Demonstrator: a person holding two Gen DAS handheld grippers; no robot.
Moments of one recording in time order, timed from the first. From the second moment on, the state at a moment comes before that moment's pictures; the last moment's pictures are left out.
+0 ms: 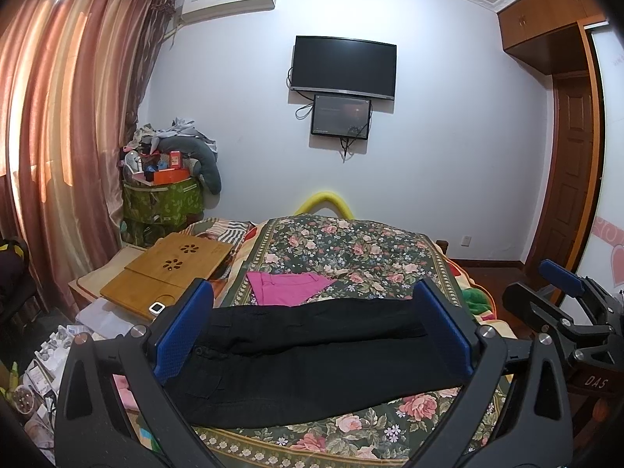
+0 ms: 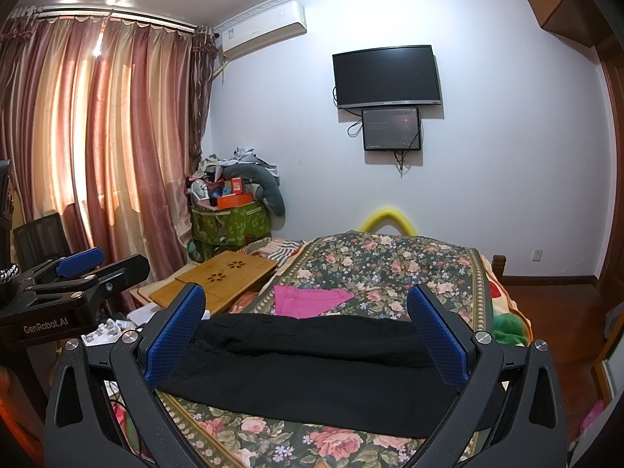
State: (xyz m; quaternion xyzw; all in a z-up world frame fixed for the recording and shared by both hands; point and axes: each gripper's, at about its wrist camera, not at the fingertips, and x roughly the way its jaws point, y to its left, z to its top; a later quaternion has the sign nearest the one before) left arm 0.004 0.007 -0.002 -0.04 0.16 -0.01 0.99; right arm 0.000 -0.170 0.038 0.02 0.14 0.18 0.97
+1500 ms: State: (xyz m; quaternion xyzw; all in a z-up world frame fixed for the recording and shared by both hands) left arm 0.245 0.111 -0.109 0.00 0.31 0.08 0.95; right arm 0.175 -0.164 -0.046 0.00 0.27 0.16 0.95
